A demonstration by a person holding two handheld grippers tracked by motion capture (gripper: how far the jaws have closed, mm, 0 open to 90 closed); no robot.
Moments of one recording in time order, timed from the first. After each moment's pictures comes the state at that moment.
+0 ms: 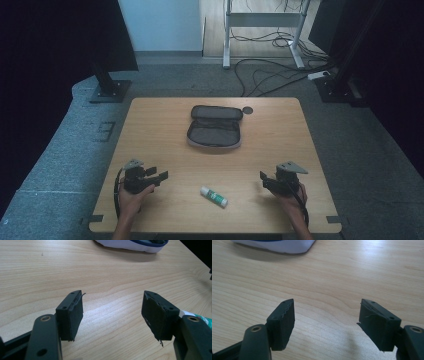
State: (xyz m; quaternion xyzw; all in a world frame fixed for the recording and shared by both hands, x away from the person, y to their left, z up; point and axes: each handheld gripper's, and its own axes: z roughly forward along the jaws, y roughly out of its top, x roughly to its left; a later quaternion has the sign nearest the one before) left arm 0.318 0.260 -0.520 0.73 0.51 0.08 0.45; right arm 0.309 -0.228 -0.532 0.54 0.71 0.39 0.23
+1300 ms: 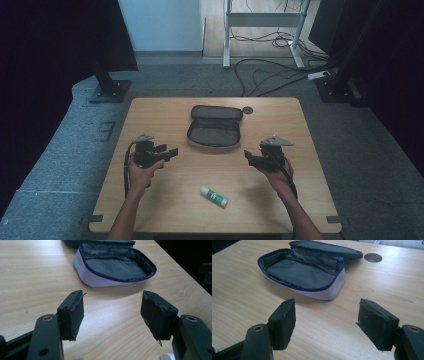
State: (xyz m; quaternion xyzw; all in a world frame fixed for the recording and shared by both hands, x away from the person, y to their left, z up) left arm 0.379 0.228 -0.469 0.73 0.49 0.08 0.47; right arm 0.363 -0.183 -0.473 0.48 0.74 0.42 0.21
